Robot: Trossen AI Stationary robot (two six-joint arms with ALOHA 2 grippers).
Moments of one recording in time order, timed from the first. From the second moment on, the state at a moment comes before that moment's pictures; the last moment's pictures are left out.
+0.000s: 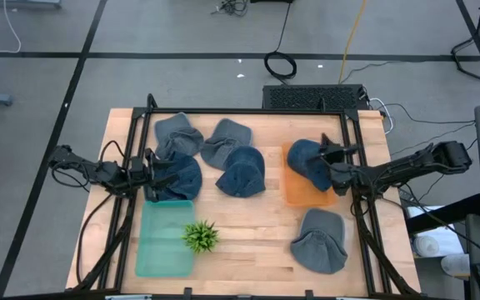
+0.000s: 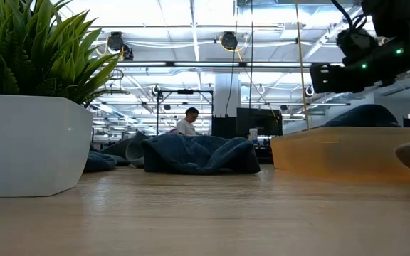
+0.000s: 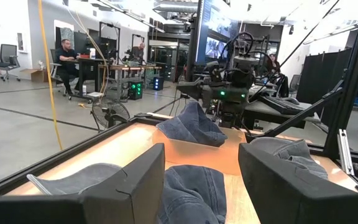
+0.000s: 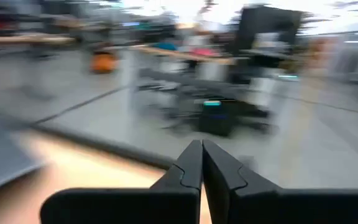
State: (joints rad) left arm -0.39 0.01 0.01 0.15 -0.60 -0.03; right arm 0.09 0.99 0.19 0.62 1.37 0.08
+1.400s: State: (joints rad) left arm -0.39 0.01 0.01 0.15 -0.60 -0.03; right arm -0.11 1.36 1.02 -0.78 0.55 0.70
